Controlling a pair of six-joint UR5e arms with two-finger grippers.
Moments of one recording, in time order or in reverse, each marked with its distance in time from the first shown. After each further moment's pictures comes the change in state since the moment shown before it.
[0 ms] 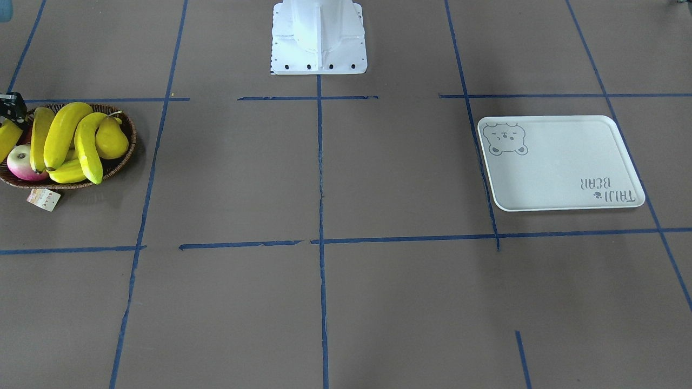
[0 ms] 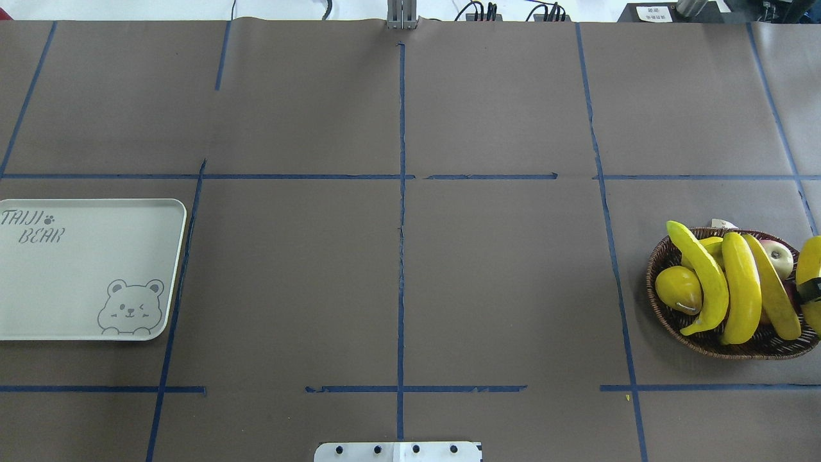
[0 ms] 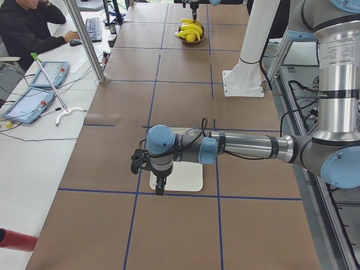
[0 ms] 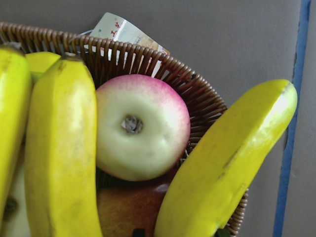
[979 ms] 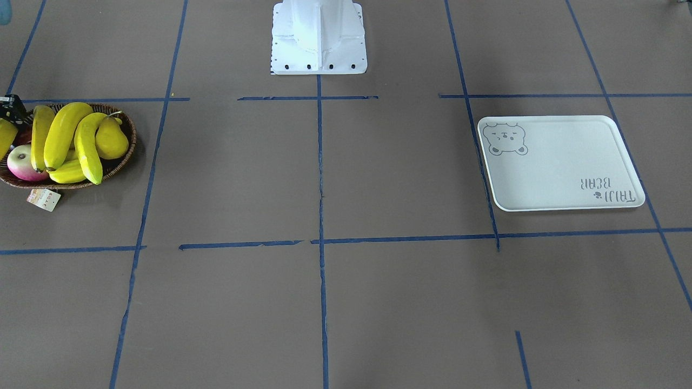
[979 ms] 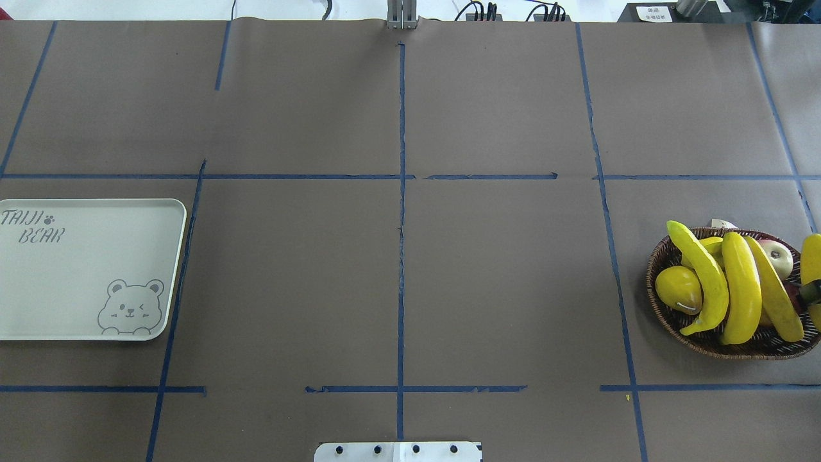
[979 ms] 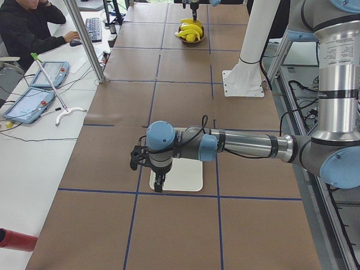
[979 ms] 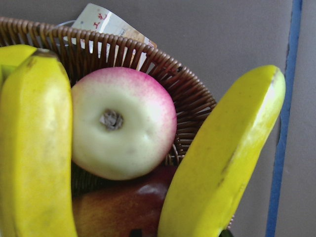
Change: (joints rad) left arm 0.000 -0.007 -0.016 0.006 0.001 -0.001; right arm 0.000 0.002 -0.026 0.000 0.000 0.002
